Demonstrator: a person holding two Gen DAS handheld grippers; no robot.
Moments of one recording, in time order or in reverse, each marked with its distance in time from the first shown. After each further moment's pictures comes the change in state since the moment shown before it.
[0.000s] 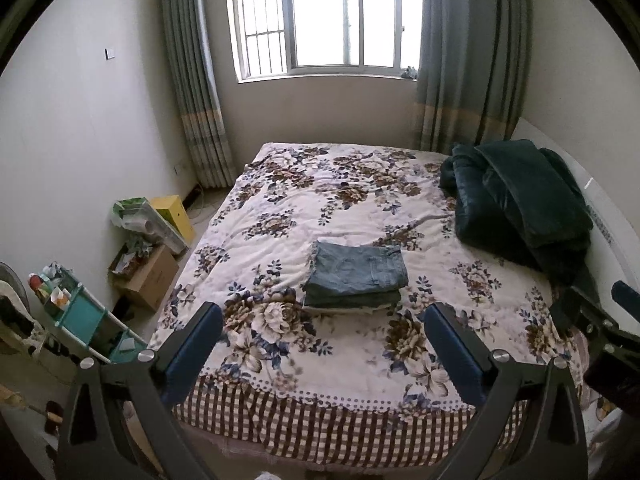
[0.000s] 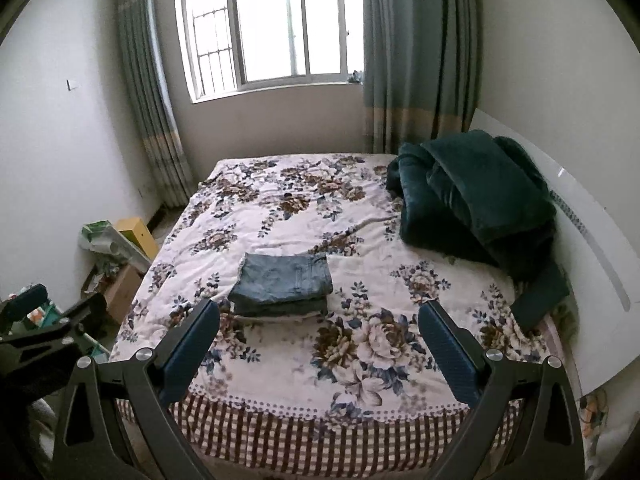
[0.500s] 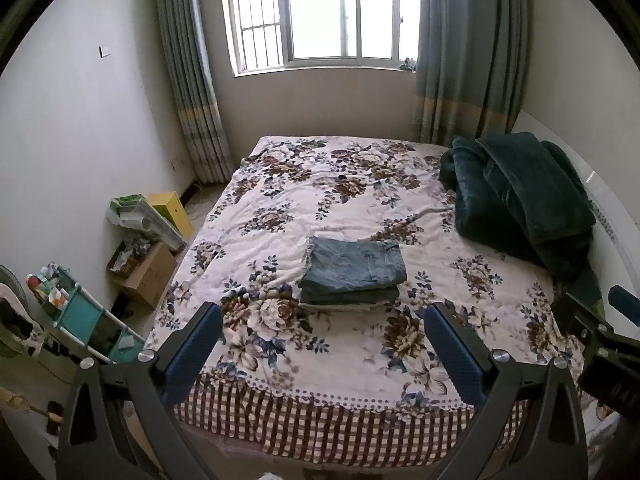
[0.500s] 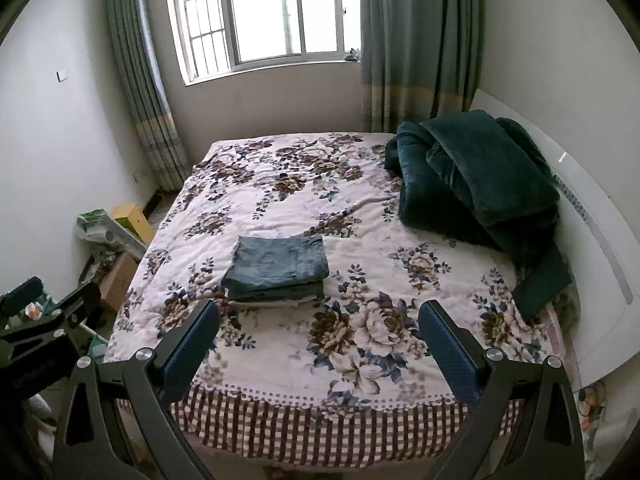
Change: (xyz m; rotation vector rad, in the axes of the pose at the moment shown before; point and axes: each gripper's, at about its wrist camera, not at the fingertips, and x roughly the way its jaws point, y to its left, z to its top) left arm 0.011 -0.007 0.006 0.006 0.024 -0.006; right arm 0.030 -0.015 0.001 0.006 0.061 -0.005
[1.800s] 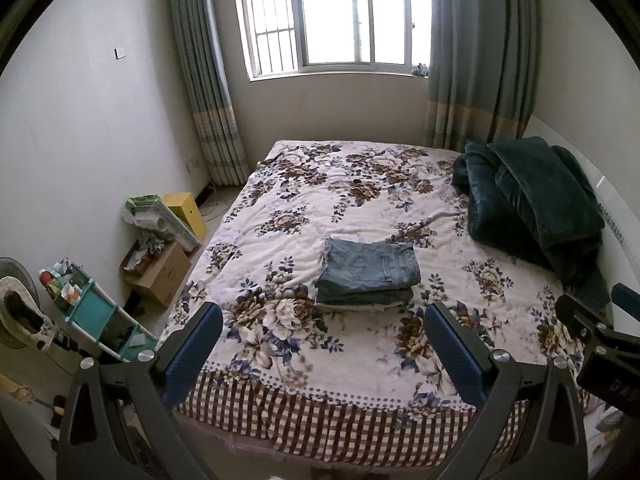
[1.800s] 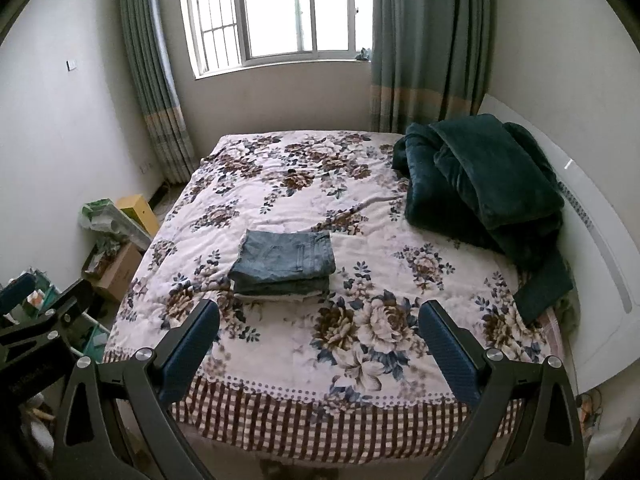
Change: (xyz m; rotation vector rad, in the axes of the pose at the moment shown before) left arm -0.008 0.009 -0.002 -0.001 -0.010 0.045; right arm -0.009 0.019 0.002 -0.027 0.019 0.022
